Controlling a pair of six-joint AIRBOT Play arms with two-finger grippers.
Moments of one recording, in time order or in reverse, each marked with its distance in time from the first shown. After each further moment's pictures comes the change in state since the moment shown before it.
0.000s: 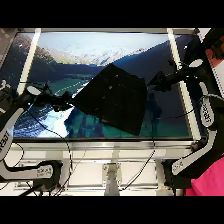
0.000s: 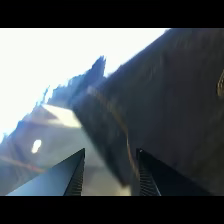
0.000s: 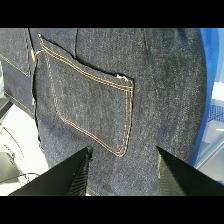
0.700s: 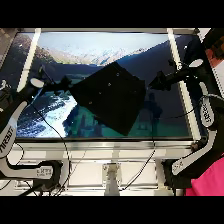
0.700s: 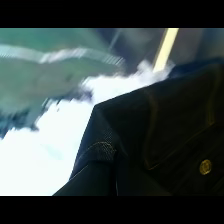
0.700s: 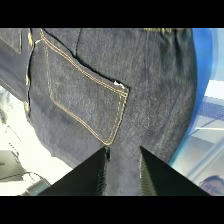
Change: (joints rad) left arm -0.076 -0.043 0.203 -0.061 0.349 0.055; right arm 0.004 0.000 0.000 0.026 0.007 0.001
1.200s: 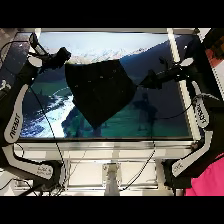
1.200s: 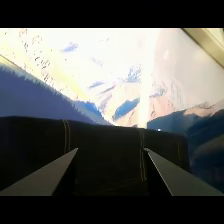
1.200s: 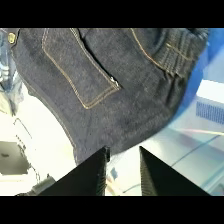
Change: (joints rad) left arm -0.035 -0.158 0.365 0.032 0.110 0.017; right arm 0.114 0.000 0.000 0.058 -0.063 -0.001
